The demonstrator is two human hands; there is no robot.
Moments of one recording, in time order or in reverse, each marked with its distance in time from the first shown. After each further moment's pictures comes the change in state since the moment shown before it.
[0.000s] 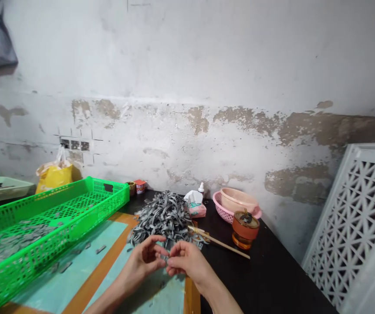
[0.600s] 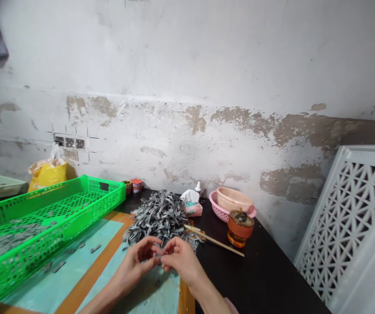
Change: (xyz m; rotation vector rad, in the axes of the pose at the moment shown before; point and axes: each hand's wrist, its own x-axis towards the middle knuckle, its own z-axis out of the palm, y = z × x) left_hand -0.002 0.006 0.004 0.158 -0.015 0.040; right_hand 0.006 0.006 0.010 -0.043 0.103 -0.129
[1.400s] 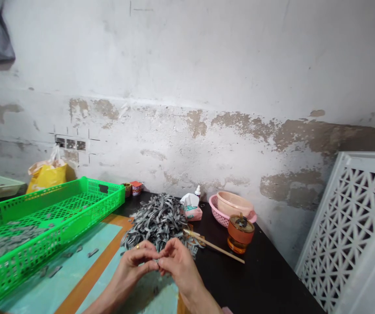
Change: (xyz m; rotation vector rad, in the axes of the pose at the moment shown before) left_hand 0.001 0.006 -0.004 0.042 0.095 0.110; right_hand -0.016 -0.021 0.015 0.223 -0.072 -0.087
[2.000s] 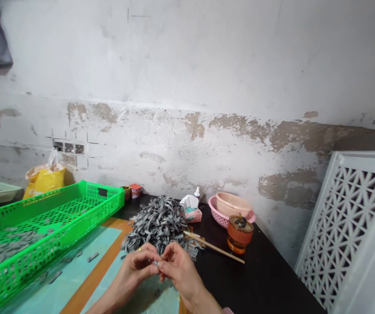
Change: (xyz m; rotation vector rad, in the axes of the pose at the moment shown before) left_hand 0.000 -0.008 -0.002 -0.095 -0.085 -0.041; right_hand 0.002 0.011 -0.003 0.054 -0.066 -0.009
